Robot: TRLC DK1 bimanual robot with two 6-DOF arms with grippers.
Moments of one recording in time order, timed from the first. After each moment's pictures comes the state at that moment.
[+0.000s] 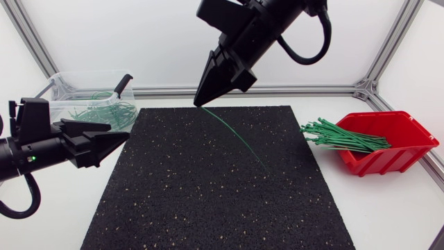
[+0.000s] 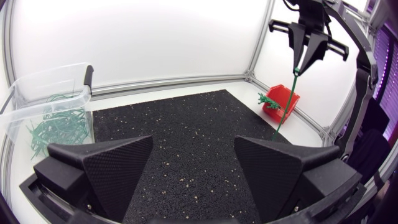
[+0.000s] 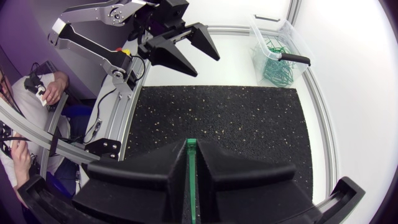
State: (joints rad) left arm 0.07 0.93 0.57 -0.16 0.71 0.13; right arm 0.61 1.96 2.13 -1.42 -0.65 -0.88
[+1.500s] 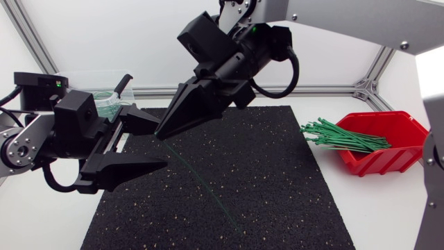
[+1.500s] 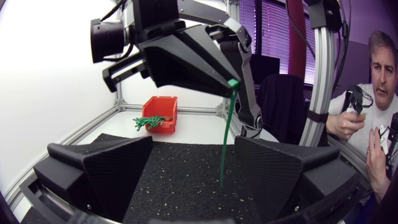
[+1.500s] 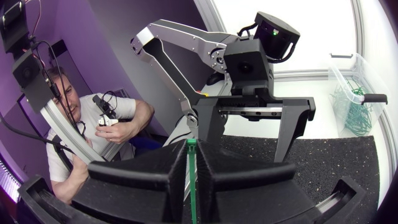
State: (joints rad) left arm -0.15 1.27 0.69 -0.03 1.41 0.58; right arm 0.66 2.09 2.06 -1.68 -1.21 -1.26
